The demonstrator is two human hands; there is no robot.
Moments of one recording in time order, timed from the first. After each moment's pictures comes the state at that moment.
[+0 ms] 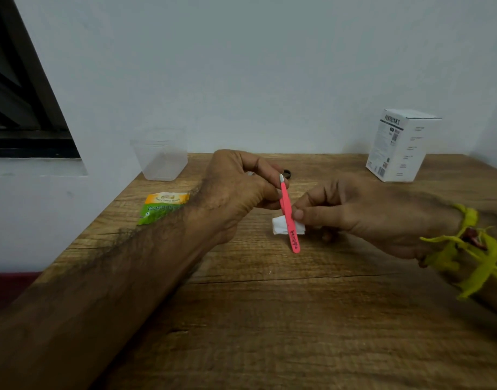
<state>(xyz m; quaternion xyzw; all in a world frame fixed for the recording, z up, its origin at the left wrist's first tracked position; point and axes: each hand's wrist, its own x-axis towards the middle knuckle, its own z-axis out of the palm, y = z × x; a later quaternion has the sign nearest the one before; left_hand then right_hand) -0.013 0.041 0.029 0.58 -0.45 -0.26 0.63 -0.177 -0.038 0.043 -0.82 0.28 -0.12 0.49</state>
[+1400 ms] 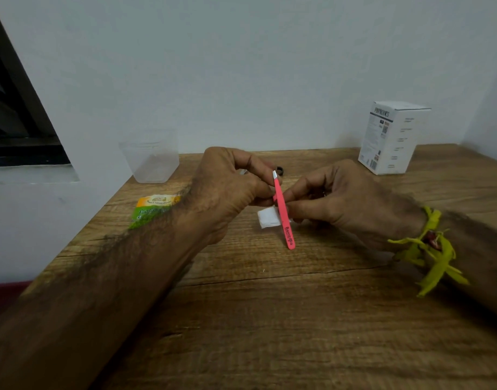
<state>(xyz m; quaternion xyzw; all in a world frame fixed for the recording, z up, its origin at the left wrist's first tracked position) -0.015 0.043 0.032 0.59 -0.47 -0.24 0.61 -0.174 -0.046 0.027 -0.82 0.21 -0.26 0.46</state>
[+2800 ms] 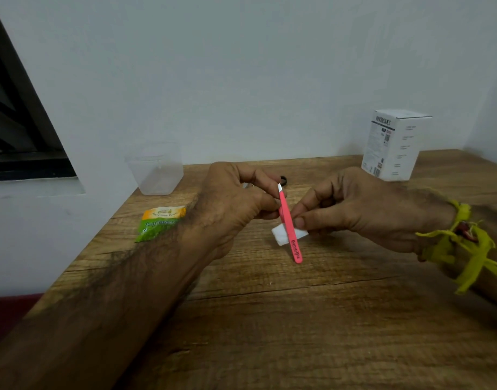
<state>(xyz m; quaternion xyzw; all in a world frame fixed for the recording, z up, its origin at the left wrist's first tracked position) -0.015 0.043 0.031 0.59 -0.46 -0.25 0.61 -0.179 -0.056 0.035 -0.80 0.23 -0.18 0.52</state>
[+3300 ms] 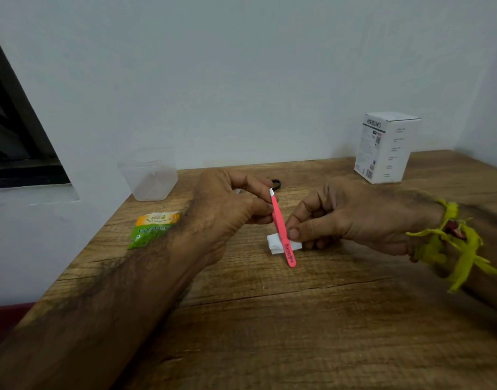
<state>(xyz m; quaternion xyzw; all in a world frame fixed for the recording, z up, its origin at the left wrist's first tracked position) -0.018 0.044 0.032 0.60 -0.45 -0.26 0.61 -0.181 -0.054 0.039 -0.80 0.26 -0.12 0.52</state>
